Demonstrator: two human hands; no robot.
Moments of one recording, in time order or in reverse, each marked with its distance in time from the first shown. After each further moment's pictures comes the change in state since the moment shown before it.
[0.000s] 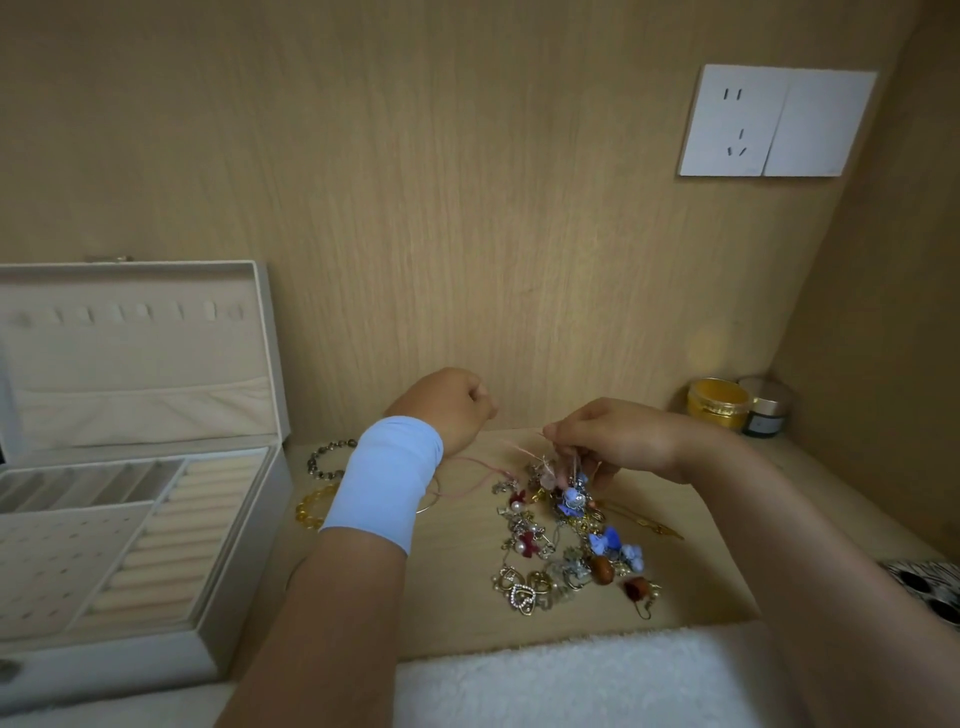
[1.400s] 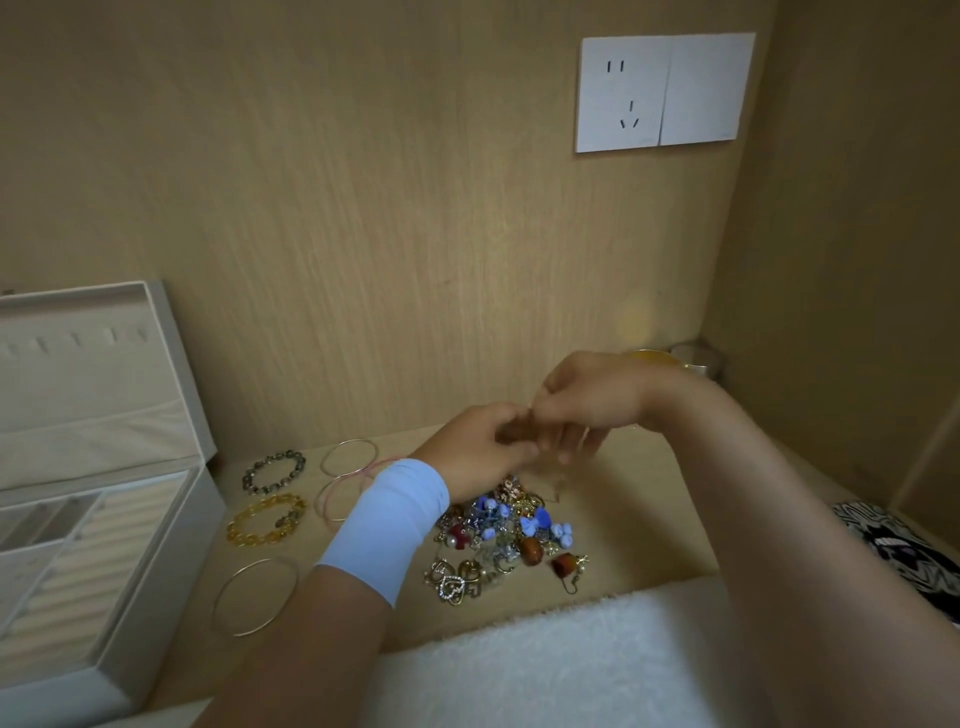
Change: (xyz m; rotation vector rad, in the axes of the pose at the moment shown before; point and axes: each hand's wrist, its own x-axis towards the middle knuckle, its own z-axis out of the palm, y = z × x) left_hand -0.021 0.053 0.070 -0.290 -0.288 0.231; right_hand -0.027 0.010 -0.041 -0.089 0.070 0.084
